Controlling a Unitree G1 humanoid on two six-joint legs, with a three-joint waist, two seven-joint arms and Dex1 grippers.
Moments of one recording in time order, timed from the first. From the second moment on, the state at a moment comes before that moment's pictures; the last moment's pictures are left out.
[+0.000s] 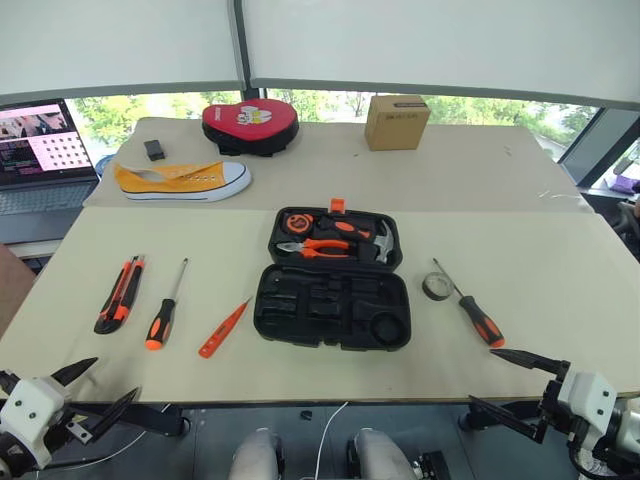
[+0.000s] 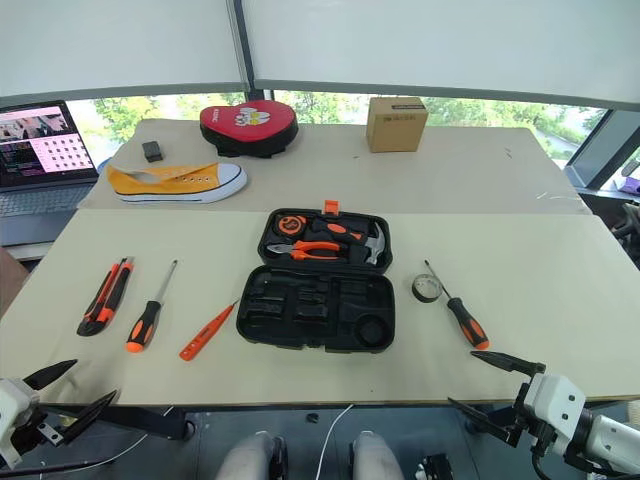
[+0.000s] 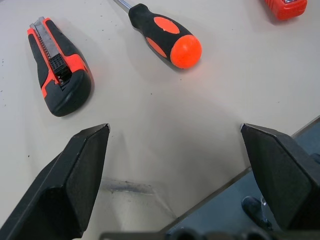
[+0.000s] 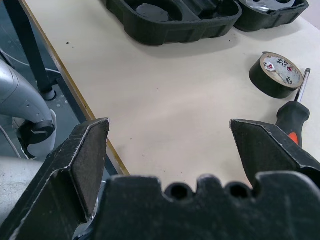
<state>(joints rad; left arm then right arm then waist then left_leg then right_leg) 0.60 0.65 0.61 0.00 -0.34 -0.24 -0.94 0.45 -0.72 -0.36 -0.03 0.37 -0.41 1.13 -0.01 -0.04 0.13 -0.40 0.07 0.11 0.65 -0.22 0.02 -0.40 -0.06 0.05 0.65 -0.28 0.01</state>
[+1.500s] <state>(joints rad) 0.12 0.67 0.44 -0.47 -0.81 1.06 -0.09 0.20 -0.56 -0.13 -0.30 0.60 -0.15 1.11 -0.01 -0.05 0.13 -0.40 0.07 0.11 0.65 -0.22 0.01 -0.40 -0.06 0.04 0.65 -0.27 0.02</state>
